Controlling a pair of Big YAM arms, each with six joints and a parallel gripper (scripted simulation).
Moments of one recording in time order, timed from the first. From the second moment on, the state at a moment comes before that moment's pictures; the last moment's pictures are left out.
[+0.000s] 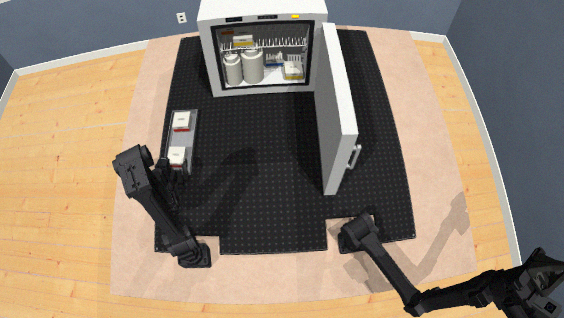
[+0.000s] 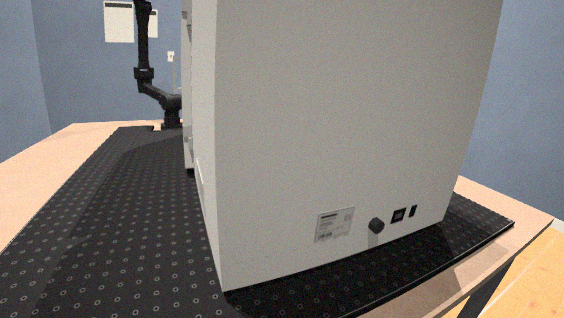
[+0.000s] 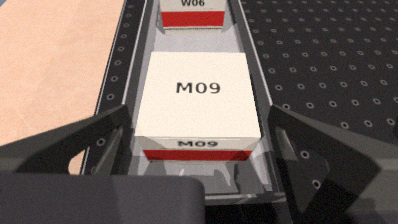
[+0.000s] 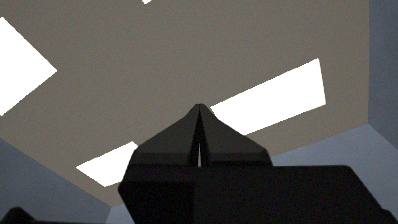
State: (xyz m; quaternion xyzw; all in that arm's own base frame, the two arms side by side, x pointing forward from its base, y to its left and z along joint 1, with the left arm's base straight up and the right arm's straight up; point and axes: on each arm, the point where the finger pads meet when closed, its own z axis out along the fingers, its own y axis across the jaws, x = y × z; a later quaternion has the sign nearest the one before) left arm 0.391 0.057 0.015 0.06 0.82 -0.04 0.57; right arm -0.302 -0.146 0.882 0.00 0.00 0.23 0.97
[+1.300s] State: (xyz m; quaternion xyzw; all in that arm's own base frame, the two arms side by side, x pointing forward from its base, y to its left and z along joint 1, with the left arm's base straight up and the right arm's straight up) left arm 0.392 0.057 0.007 0.06 0.82 -0.04 0.57; right arm -0.302 -0.146 0.882 0.00 0.00 0.23 0.97
